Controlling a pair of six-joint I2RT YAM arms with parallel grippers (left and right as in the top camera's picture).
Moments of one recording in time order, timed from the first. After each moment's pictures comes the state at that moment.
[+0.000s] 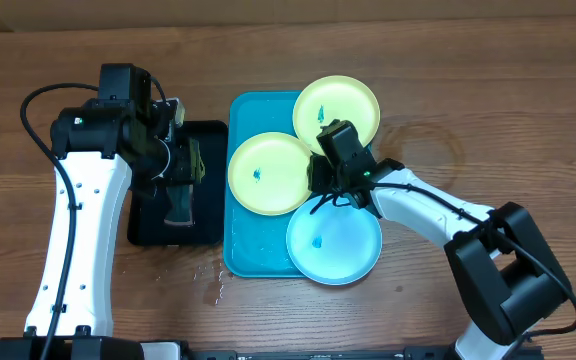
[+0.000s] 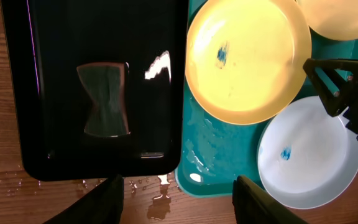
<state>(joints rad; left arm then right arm) -0.01 1.53 1.51 -1.32 0.18 -0.11 0.57 1.85 1.07 -0.22 -0.02 0.59</state>
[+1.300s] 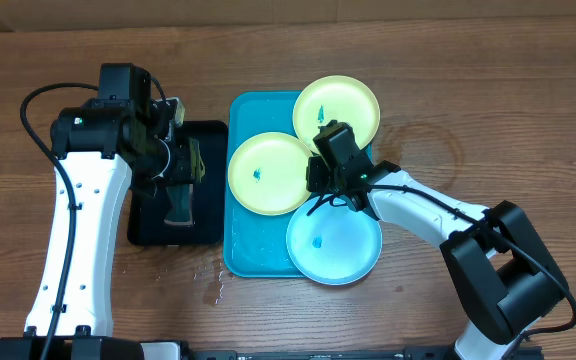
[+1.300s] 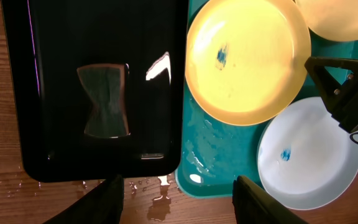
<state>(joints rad) -0.01 1.53 1.51 -1.32 0.18 -0.11 0.58 1.86 1.06 -0.18 0.00 0.60</state>
